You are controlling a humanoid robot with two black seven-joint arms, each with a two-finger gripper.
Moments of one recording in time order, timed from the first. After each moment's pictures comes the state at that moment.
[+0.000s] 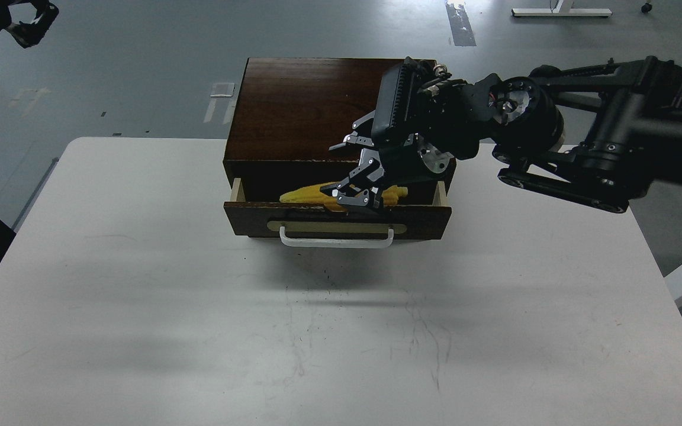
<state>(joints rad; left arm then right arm) -0.96 0.79 -0.61 -0.83 -0.29 -0.49 -0.35 1.55 -0.33 -0.19 1.20 -1.88 0.16 0.37</state>
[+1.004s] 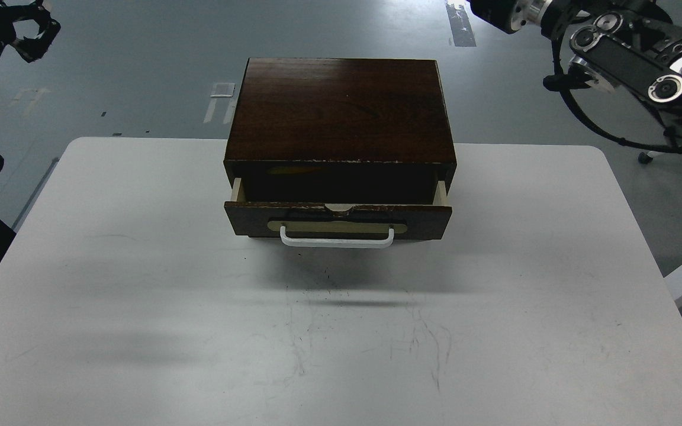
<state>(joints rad) -0.94 0.72 -0.61 -0.76 -0.29 -0.49 -0.34 1.38 -0.39 0.19 0.74 -0.57 0.14 0.36</state>
